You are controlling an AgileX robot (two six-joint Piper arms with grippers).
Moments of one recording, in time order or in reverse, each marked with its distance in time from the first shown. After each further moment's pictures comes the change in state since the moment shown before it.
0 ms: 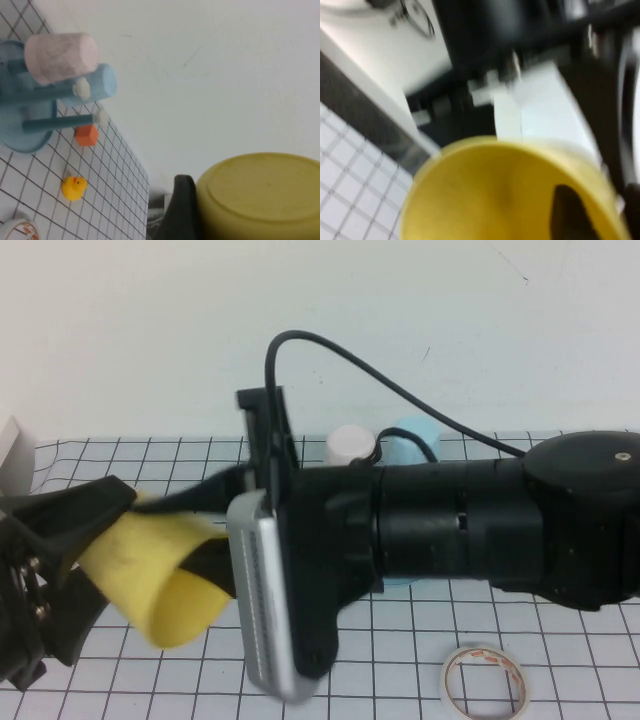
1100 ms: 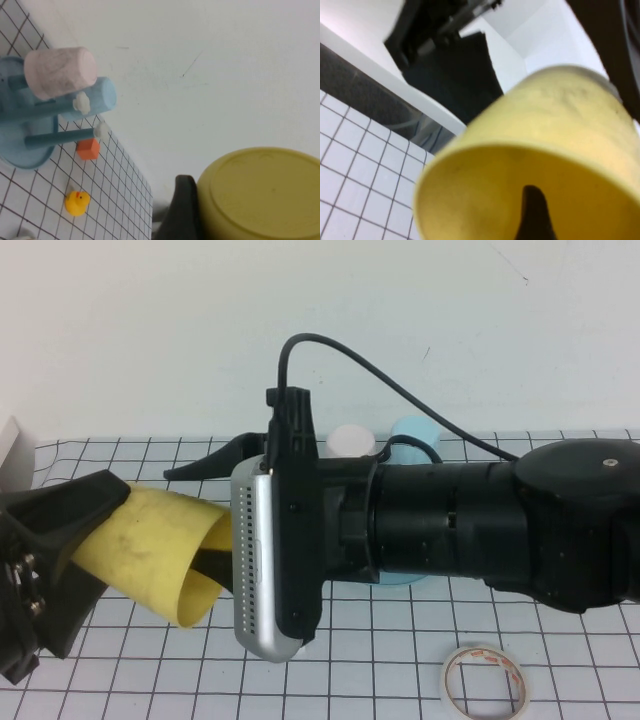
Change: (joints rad) right arm -0.008 0.014 0.008 0.006 -0.122 0.154; left arm 0.000 -0.003 -0.002 -0.018 -0.021 0.037
